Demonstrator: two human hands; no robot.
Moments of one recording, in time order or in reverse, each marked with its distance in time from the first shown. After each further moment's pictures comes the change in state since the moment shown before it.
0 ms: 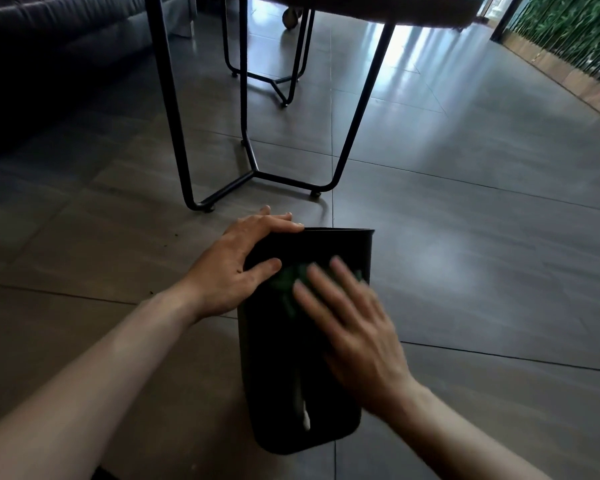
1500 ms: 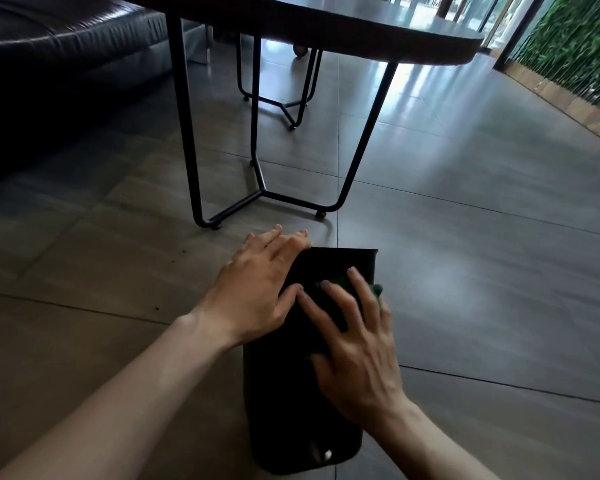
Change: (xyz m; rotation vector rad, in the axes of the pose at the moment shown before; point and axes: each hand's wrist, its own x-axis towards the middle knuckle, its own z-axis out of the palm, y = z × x) left_hand 0.004 0.023 0.013 0.487 0.037 0.040; right_hand 0.019 -0.007 0.000 -0.046 -0.037 0.156
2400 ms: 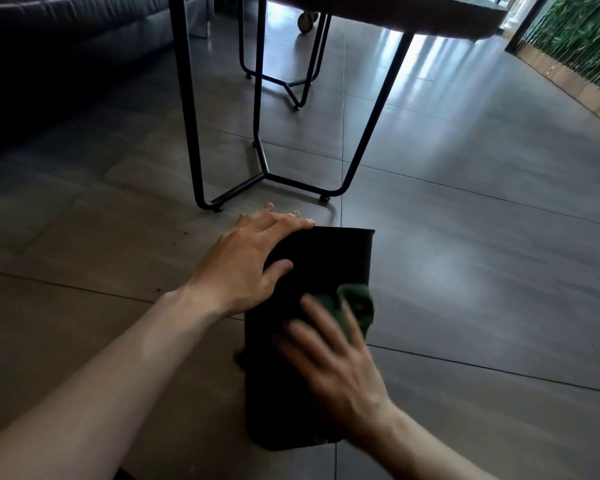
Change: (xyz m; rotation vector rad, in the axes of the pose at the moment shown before) left_hand 0.000 -0.023 -0.005 -0.137 0.003 -0.074; right_hand -0.035 -0.012 0.038 -0.110 0.002 -0.364
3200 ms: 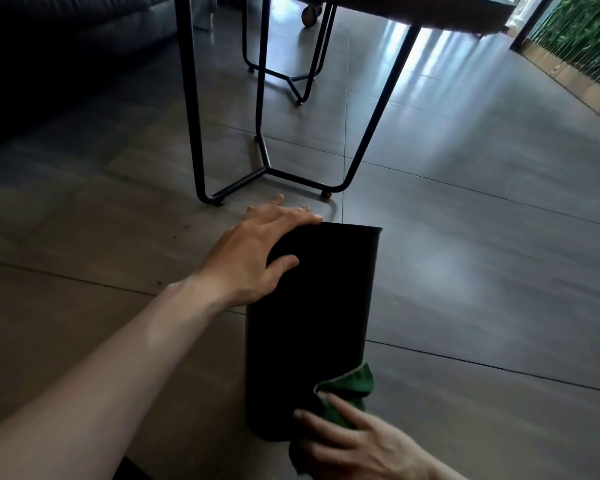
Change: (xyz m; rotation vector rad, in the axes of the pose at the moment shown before) left_hand 0.002 -0.001 0.000 -0.064 -0.025 0.020; right_hand -0.078 0.002 -0.008 -0.274 -0.453 -0.565
